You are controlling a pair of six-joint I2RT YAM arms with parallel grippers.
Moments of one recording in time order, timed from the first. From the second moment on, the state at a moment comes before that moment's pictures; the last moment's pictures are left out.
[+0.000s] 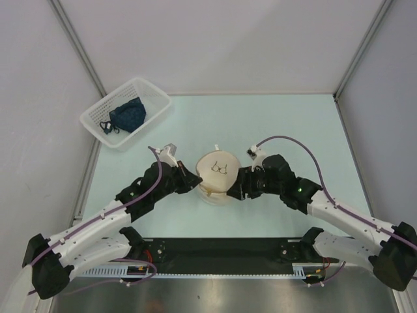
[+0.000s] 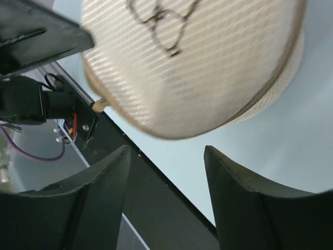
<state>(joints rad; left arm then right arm) -0.76 0.87 0.57 -0.13 -0.02 -0.89 0.72 1.02 0.67 -0.23 -0.32 0.59</state>
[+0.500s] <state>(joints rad) -0.94 0.86 0.61 -0.33 -0.26 -1.06 1.30 1.04 0.69 -0.18 0.34 0.74</state>
